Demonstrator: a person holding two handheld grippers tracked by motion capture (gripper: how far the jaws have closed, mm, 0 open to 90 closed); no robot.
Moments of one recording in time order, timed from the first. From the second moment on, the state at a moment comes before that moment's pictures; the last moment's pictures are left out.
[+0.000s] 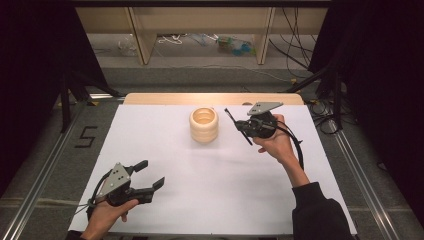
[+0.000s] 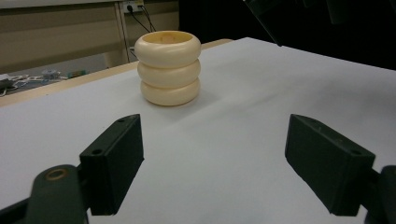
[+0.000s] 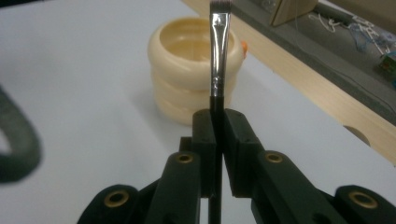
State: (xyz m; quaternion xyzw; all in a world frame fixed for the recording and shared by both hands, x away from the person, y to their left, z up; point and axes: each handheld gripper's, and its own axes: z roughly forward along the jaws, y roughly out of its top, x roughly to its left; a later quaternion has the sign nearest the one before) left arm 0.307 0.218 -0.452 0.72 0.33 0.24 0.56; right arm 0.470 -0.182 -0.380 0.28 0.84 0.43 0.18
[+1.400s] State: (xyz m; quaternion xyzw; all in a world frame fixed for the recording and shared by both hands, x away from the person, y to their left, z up) left arm 0.309 0.221 -0.450 0.72 0.33 0.25 0.56; right arm 0.516 -0.109 -0.358 0.29 0.74 0.56 0.23
